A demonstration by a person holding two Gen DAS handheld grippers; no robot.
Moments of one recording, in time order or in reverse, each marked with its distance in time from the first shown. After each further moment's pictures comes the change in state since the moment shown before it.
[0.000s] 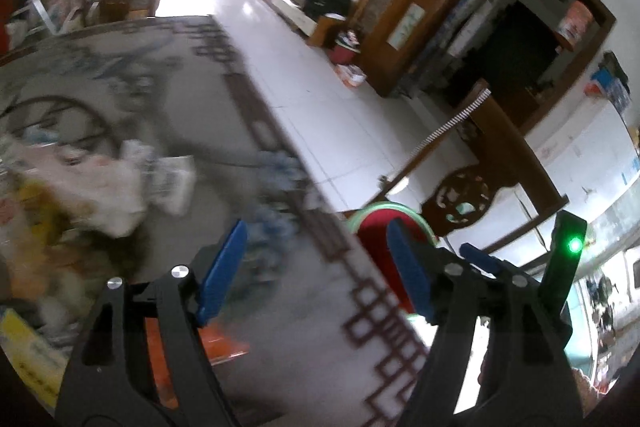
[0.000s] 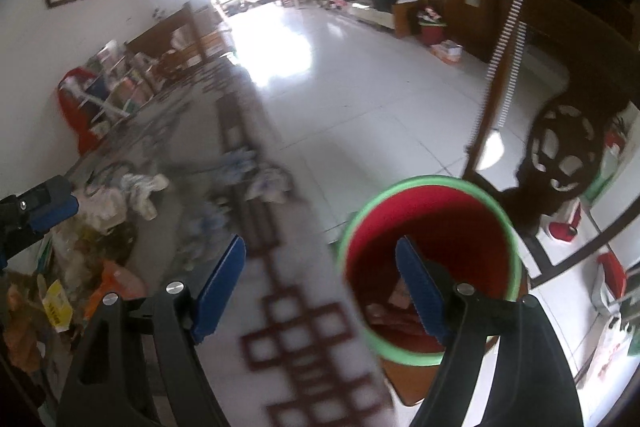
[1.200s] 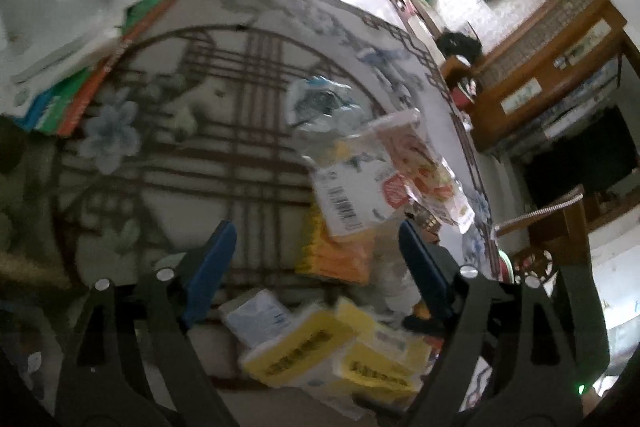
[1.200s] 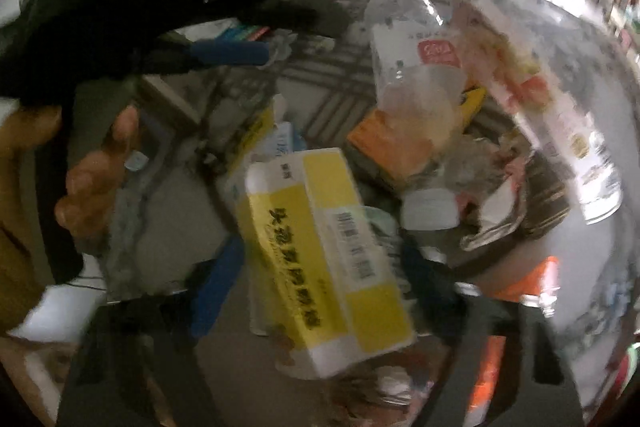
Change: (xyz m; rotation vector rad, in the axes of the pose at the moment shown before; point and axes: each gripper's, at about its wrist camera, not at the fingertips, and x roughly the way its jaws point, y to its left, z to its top) left arm -0.109 0.253 -0.030 -0.386 0.005 0.222; right arm 0.080 0.369 -0.082 -0.796 0.429 0.519
